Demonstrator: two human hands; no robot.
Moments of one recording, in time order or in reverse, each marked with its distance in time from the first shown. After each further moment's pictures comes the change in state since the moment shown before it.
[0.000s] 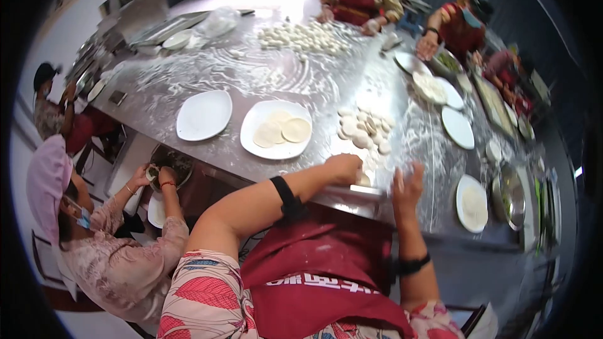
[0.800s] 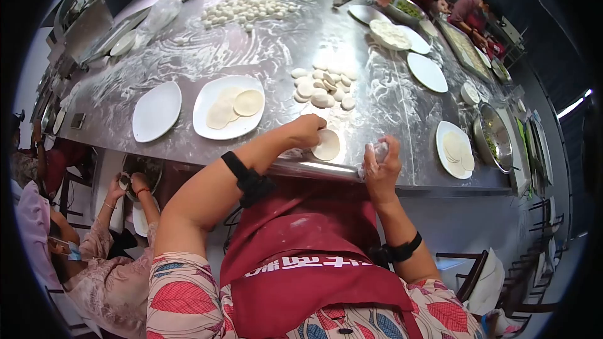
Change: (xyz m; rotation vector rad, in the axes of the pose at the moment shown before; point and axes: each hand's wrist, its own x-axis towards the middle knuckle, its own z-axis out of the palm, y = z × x) left_hand 0.002 0.009 -0.018 -0.061 -0.157 0.051; right_hand -0.032 -0.026 -0.030 0.211 -0.064 0.250
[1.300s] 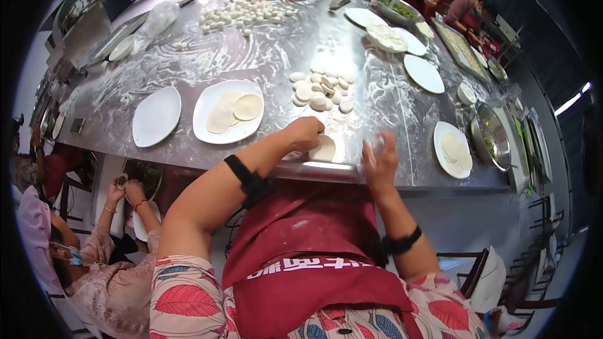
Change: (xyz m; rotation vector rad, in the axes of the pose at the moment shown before) left_hand 0.002 -0.007 0.004 0.057 0.050 0.033; right_hand 0.009 -0.003 0.001 -0.030 -0.029 0.037
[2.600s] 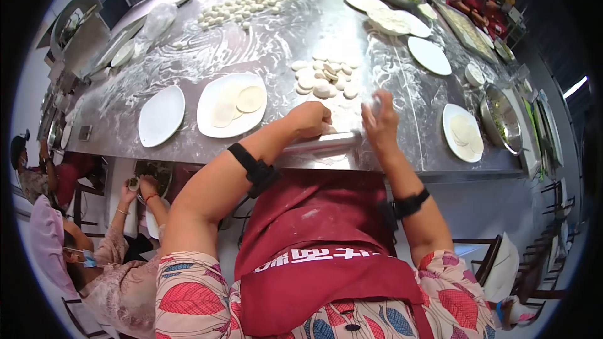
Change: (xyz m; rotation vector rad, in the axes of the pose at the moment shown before) left_hand 0.003 0.003 -0.009 0.018 0.008 0.029; right_hand 0.046 0.012 0.024 -0.068 0.022 -0.171
